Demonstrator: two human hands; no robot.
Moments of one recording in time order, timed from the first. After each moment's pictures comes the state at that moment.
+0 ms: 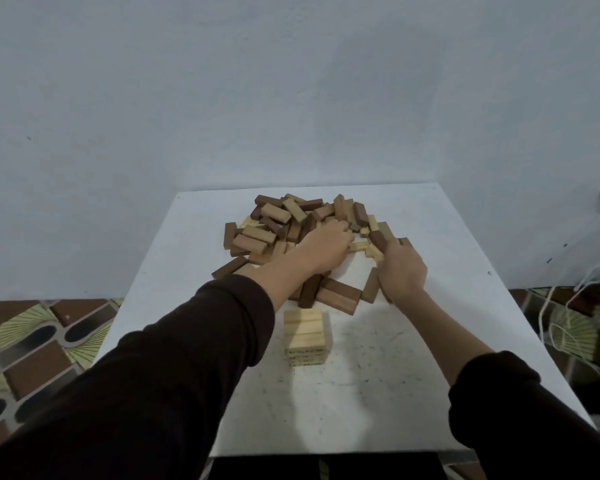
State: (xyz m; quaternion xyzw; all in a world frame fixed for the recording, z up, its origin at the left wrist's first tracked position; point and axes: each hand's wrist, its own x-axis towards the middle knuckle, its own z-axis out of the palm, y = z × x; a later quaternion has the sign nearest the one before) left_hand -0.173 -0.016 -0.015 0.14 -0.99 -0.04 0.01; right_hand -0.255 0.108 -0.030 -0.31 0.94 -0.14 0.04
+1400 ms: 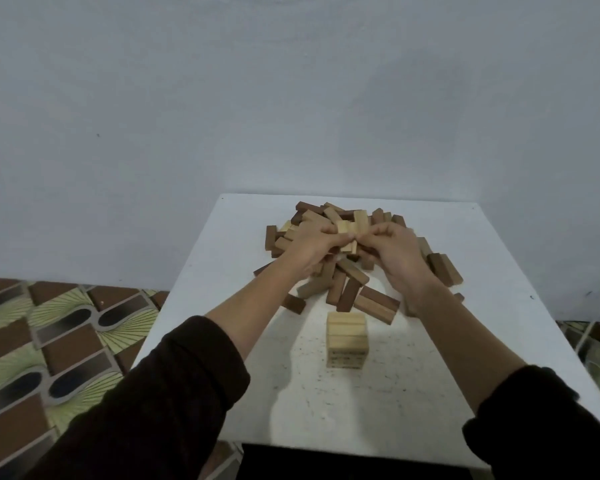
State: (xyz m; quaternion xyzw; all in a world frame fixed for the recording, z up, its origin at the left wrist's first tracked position) left_hand -0.088 -0.026 0.026 0.36 -0.66 -0.63 0.20; right_hand -0.193 0.067 0.028 -0.23 0.65 -0.64 0.34
